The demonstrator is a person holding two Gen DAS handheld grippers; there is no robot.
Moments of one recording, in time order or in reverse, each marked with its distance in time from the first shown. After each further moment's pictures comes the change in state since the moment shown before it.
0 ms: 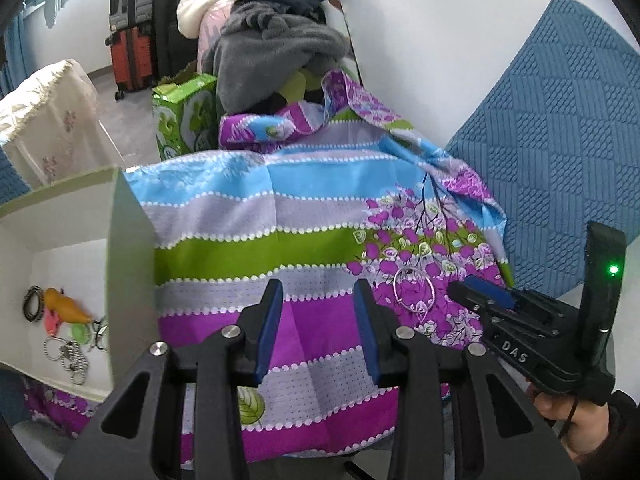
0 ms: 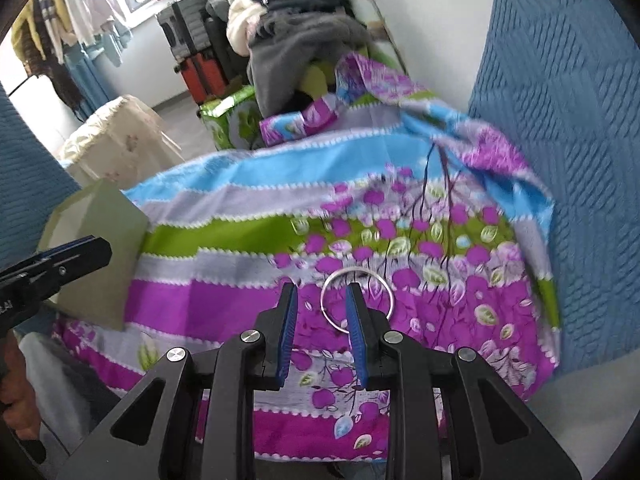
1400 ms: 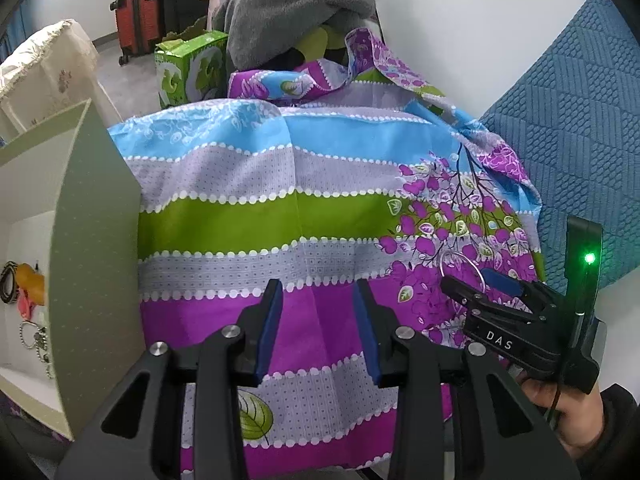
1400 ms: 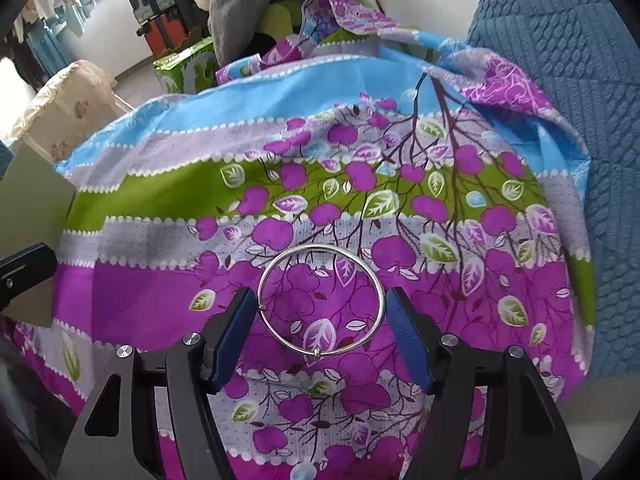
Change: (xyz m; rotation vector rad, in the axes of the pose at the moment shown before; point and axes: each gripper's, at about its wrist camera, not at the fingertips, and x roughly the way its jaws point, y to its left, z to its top) left arm 0.047 0.023 -0.008 -0.048 0.097 0.023; right arm 0.061 -0.020 -0.005 0.020 0.102 -0.107
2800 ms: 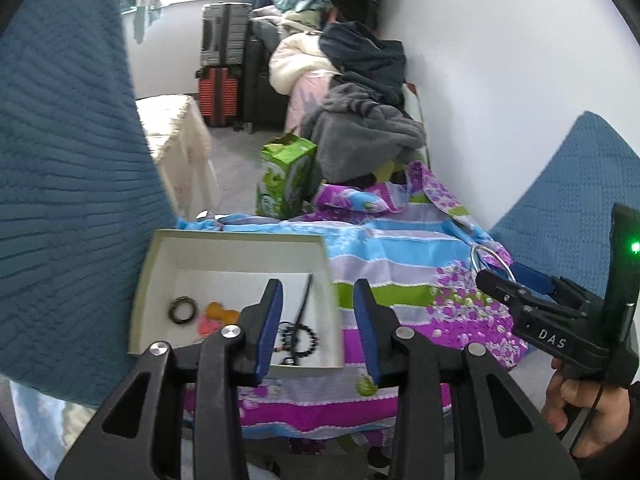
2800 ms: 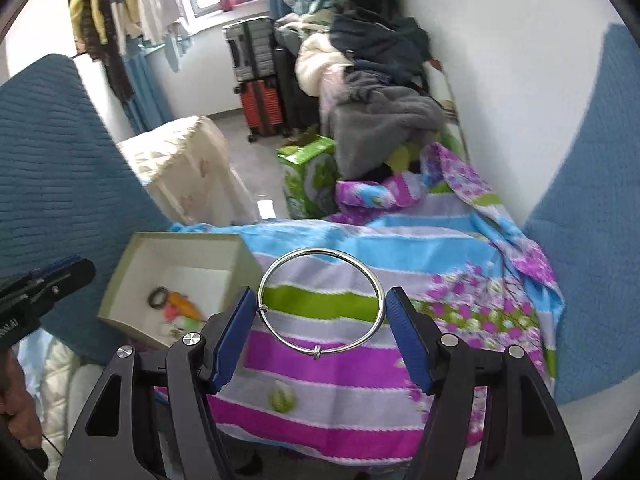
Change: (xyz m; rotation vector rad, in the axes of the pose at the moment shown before) left arm -0.222 0.099 -0.009 -0.100 -0.306 0.129; right arm -0.192 0.184 0.042 -0.196 -0.265 0.161
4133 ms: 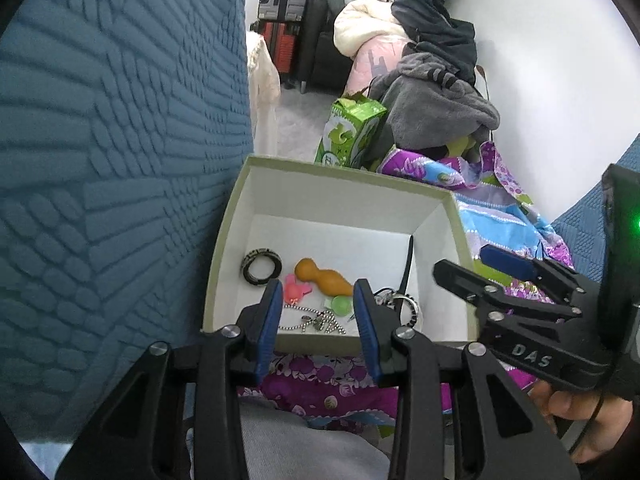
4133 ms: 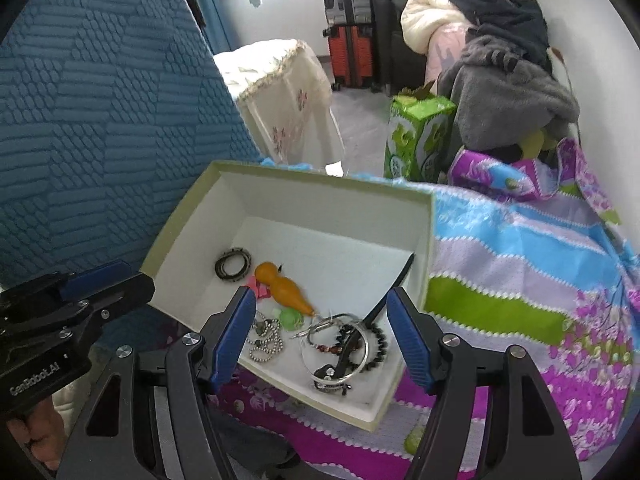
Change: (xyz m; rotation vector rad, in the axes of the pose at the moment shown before) left arm 0.045 0.109 -0.037 -0.109 0.105 0.088; right arm 0.105 0.131 -0.018 -0.165 0.141 0.172
